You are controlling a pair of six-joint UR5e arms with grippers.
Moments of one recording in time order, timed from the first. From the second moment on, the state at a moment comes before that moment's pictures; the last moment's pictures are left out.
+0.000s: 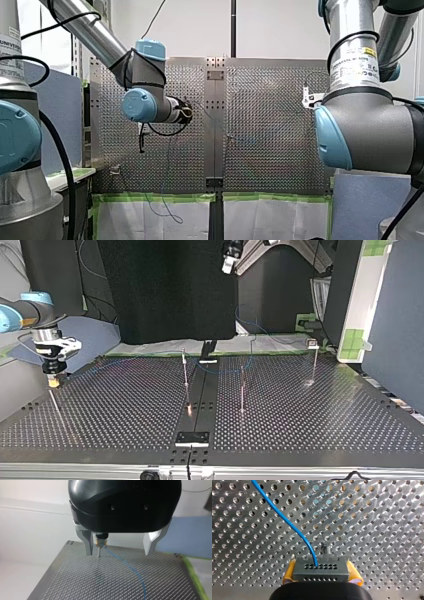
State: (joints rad) left arm -0.92 -1.53 -2.35 -2.46 -2.16 -1.68; right arm 1.50 -1.08 1.51 -0.45 1.15 1.56
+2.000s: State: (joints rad) left arm -0.93 -1.61 -2.28 -2.48 -2.14 -1.71; right arm 1.50 -1.07 1.49 -0.45 1.15 1.58
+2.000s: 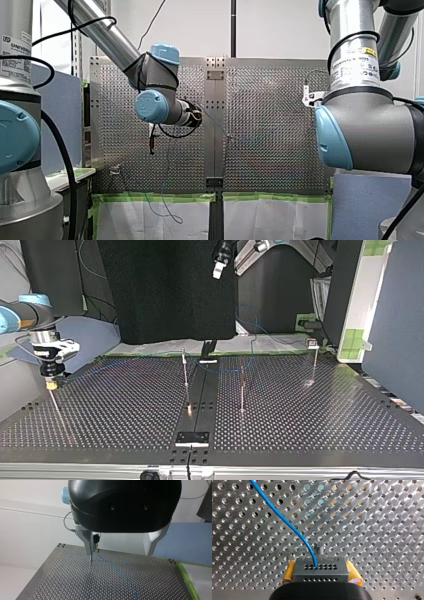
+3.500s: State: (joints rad) left arm -0.93 -1.61 -2.28 -2.49 -2.16 -1.70; right arm 1.51 -1.07 1.48 -0.48 1.16 1.62
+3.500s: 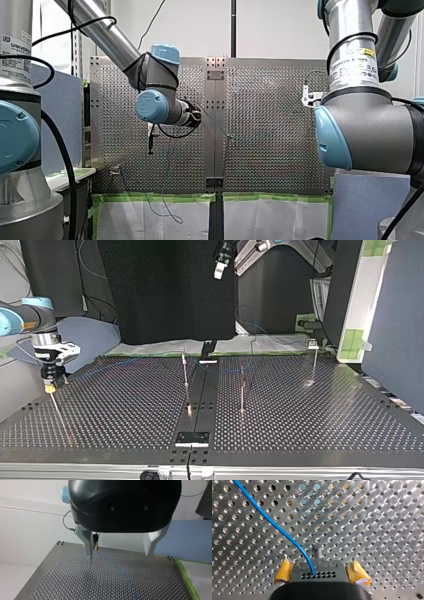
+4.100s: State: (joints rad) left arm -0.93 -1.61 -2.28 -2.49 -2.16 -1.70; right arm 1.51 -1.07 1.48 -0.47 1.16 1.61
